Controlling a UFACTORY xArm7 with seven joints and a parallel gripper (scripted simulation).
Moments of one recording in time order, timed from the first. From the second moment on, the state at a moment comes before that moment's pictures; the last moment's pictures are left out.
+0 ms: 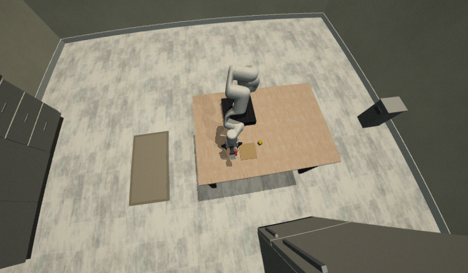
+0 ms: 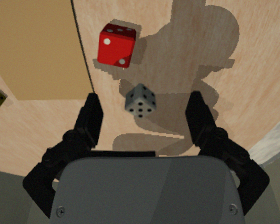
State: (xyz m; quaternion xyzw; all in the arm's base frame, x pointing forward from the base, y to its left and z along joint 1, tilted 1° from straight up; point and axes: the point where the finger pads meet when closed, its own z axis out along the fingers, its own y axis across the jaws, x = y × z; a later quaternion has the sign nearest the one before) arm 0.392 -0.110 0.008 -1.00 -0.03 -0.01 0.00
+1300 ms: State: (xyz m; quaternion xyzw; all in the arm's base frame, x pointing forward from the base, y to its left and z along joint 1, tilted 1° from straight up) arm 0.396 -0.109 0.007 -1.00 -0.03 -0.01 0.00
